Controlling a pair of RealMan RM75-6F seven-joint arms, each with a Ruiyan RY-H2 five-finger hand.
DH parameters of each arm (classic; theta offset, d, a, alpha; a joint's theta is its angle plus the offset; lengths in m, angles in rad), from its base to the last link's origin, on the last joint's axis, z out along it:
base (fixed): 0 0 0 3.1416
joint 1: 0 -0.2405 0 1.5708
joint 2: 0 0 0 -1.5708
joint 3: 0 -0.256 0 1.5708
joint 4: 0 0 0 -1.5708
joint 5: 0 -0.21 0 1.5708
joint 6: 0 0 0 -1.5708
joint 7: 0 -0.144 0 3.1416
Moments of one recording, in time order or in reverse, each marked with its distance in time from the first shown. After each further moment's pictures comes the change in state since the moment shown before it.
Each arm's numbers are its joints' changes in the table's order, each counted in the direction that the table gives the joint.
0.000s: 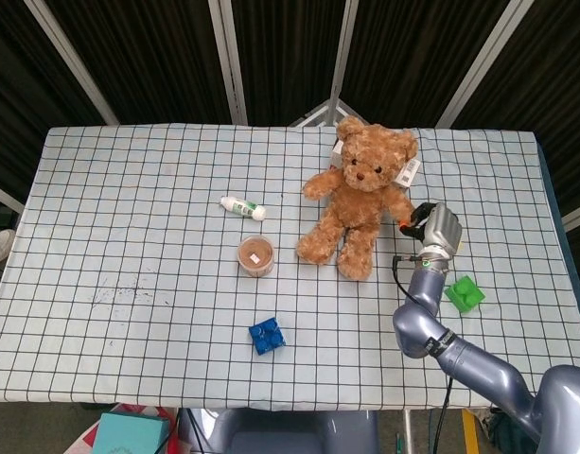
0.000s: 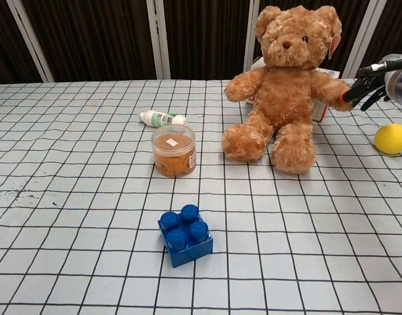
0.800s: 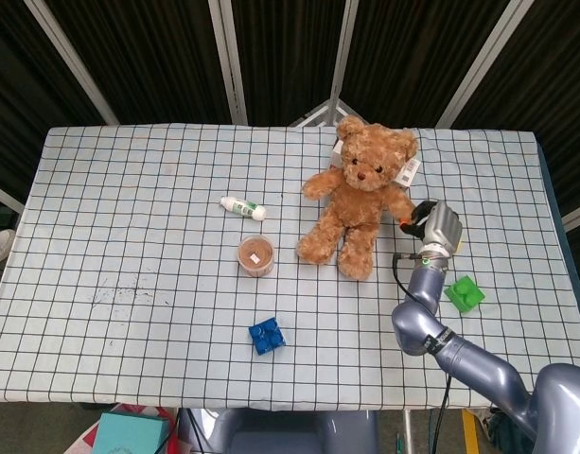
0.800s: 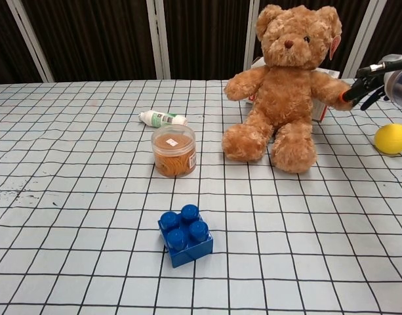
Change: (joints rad) left arm 0.001 -0.001 0.002 0.005 0.002 -0.003 0.003; right arm -0.017 -0.004 0.000 0.027 0.016 0.002 -0.018
